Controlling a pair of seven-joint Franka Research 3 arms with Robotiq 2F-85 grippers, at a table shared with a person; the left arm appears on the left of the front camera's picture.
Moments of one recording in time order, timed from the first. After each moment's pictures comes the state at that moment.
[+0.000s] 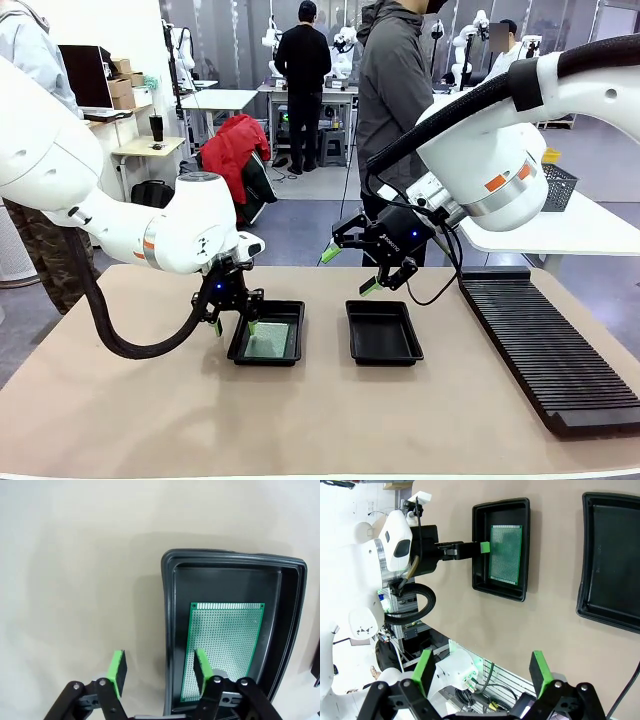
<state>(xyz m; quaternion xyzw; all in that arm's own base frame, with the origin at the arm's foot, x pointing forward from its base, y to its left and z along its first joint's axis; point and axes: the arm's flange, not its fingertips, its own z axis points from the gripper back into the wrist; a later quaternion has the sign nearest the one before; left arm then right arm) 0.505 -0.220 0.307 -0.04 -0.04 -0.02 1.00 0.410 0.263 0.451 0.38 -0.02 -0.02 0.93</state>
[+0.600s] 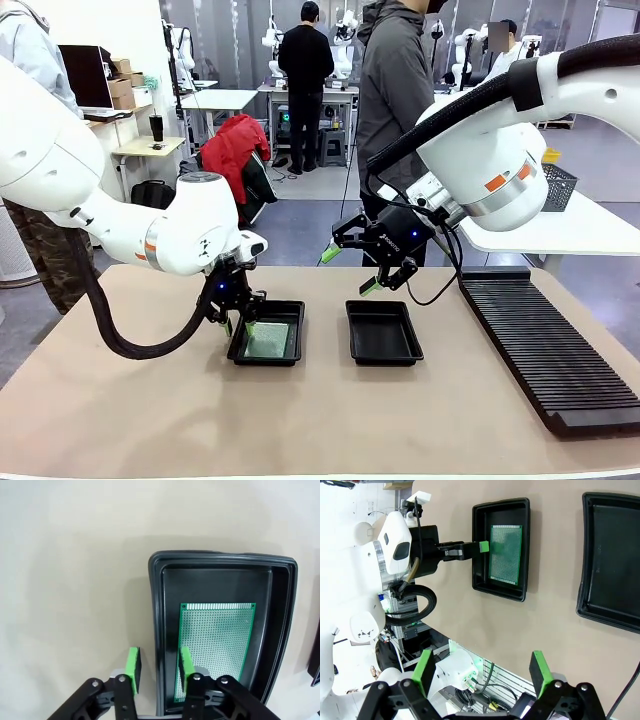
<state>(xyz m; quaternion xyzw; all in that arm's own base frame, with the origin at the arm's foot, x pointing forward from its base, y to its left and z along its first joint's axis) 0.503 -0.226 0.310 -0.04 -0.05 -0.02 1.00 0.410 0.263 0.451 0.38 -0.02 -0.02 0.93</state>
